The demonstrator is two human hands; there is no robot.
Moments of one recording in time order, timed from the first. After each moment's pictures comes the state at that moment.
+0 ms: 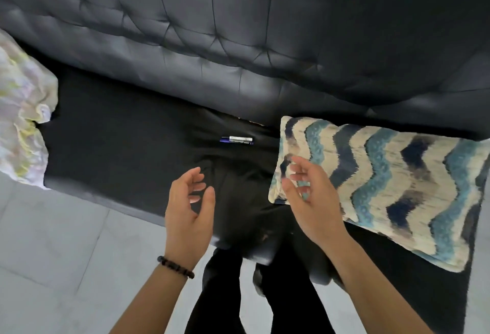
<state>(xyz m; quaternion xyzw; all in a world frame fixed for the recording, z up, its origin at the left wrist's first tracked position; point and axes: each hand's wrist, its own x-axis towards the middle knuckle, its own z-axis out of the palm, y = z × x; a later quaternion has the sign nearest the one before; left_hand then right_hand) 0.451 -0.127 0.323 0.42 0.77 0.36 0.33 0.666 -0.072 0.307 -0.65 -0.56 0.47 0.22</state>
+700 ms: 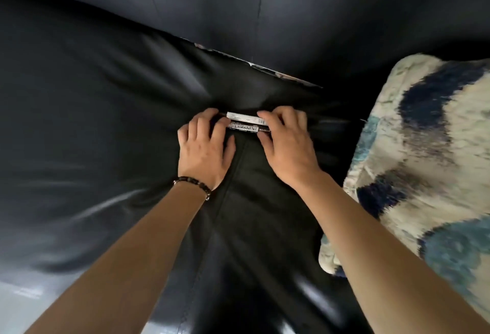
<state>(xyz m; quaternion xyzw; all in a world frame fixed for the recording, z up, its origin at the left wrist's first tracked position) 0.374 0.030 -0.202 0.70 0.71 0.07 0.08 0.550 0.076 -0.179 -0.61 -0.75 0.27 0.02</state>
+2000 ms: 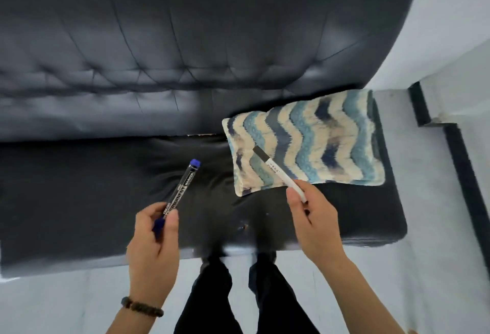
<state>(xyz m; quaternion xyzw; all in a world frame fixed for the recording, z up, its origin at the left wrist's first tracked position) 0.446 -0.190 0.382 0.53 0.72 0.31 0.33 0.702 -0.210 0.361 -0.76 -0.46 0.34 0.32</state>
